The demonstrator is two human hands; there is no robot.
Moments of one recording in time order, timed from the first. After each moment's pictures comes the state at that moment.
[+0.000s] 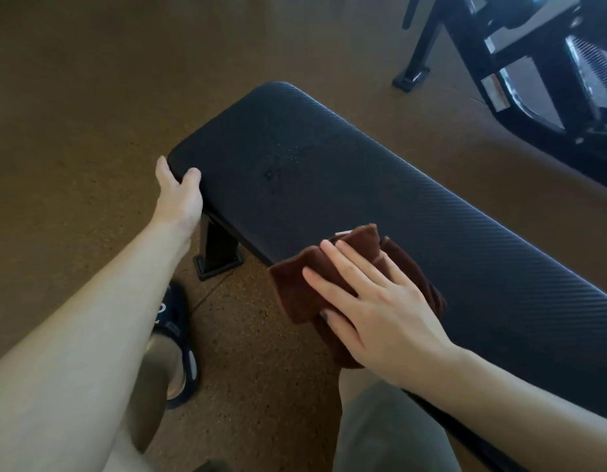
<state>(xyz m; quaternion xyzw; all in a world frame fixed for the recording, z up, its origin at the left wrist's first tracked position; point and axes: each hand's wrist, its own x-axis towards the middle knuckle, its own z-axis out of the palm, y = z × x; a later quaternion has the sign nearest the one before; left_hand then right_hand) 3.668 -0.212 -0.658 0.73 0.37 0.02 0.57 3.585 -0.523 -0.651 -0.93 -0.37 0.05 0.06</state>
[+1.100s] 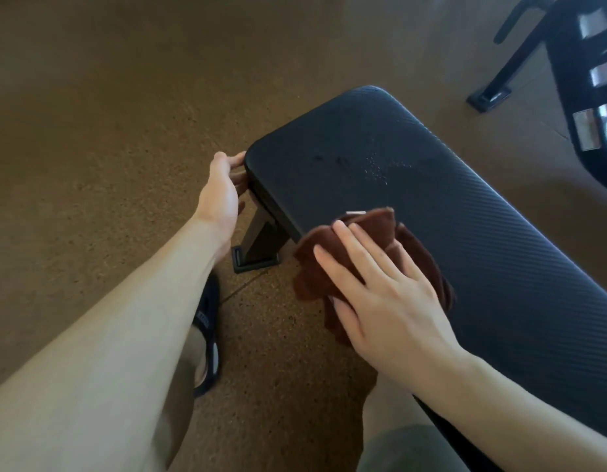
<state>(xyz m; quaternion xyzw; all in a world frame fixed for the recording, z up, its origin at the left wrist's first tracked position) 3.657 -0.175 -0.662 0.64 0.37 0.04 0.67 3.630 -0.428 -0.654 -0.91 -0.41 0.03 0.04</state>
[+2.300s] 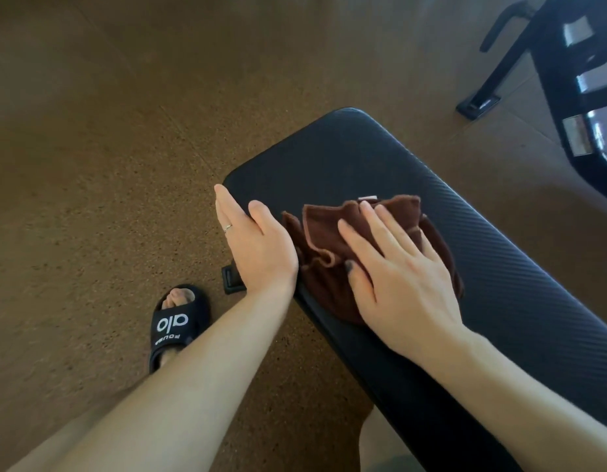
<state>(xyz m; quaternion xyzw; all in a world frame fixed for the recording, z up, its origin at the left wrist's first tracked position) 3.687 -0.263 -0.684 0.71 0.43 0.22 0.51 3.695 -0.439 -0.655 -0.95 -0.30 0.02 0.10</state>
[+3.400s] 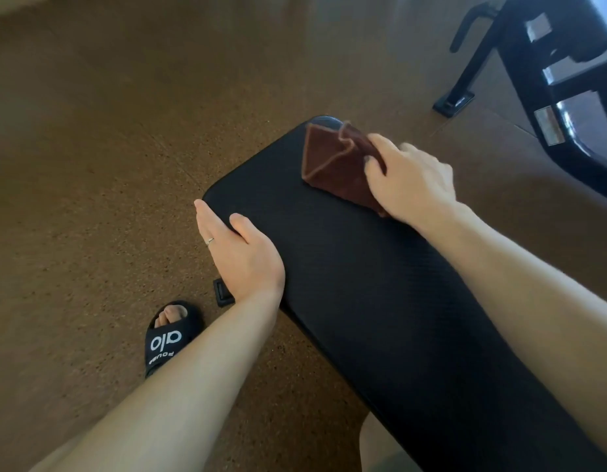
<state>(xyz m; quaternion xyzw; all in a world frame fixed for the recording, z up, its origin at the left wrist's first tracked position) 3.690 -0.267 -0.686 0.71 0.44 0.24 0.49 3.836 -0.434 -0.639 -0.98 -0.15 0.05 0.10</state>
